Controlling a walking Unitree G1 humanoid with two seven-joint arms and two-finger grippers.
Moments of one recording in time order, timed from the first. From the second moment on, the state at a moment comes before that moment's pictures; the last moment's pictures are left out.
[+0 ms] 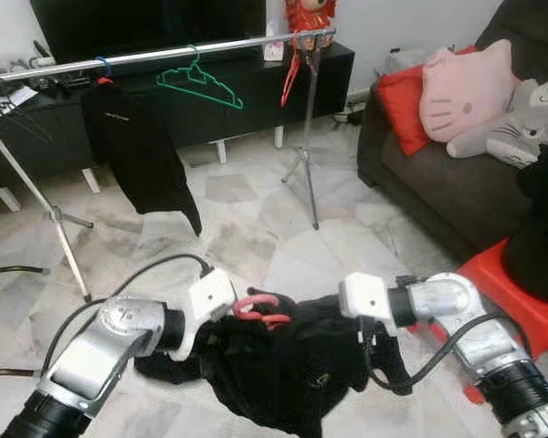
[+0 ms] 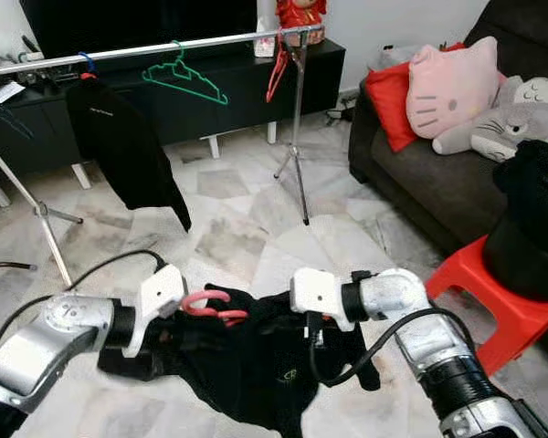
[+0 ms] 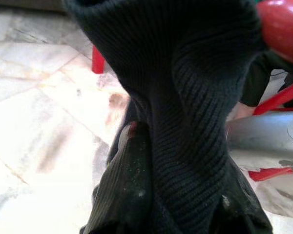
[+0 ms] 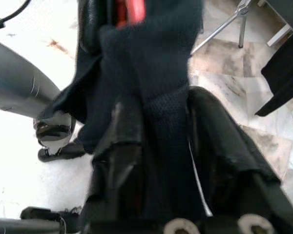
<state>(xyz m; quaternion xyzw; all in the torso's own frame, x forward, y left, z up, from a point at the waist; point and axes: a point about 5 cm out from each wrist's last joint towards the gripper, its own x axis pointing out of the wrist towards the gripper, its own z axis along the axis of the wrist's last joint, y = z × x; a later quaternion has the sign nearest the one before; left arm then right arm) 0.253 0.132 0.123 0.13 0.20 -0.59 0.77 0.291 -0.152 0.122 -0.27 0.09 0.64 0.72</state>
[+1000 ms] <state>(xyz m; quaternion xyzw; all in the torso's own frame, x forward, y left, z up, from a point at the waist) 0.269 0.156 0.113 0.11 0.19 -0.49 0.85 0.338 -0.215 0.178 -0.24 -0.01 0.33 0.91</state>
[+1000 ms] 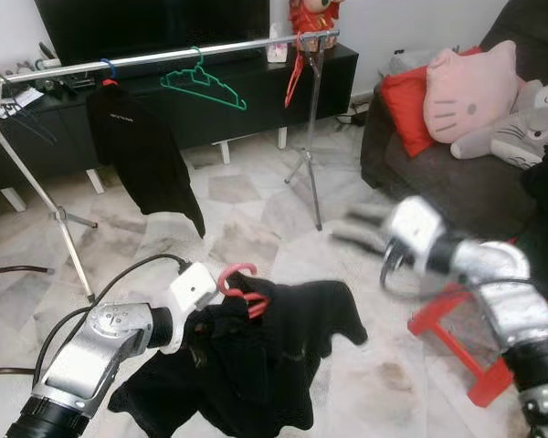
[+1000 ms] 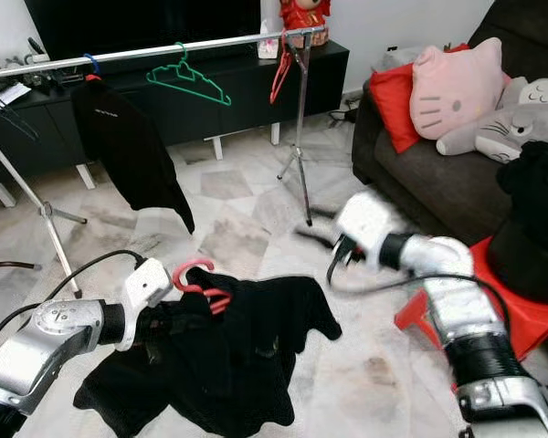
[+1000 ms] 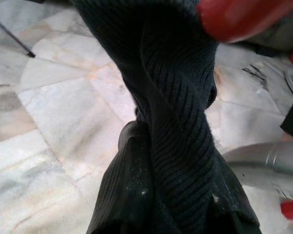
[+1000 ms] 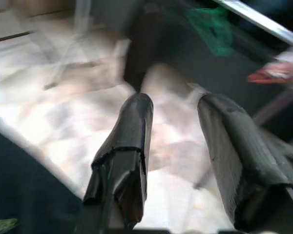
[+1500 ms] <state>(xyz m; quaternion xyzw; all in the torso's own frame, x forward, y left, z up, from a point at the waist) 0.308 0.199 0.080 0.05 0.20 -0.17 0.96 0.291 -0.299 0.047 -0.04 0.21 -0.08 0.97</state>
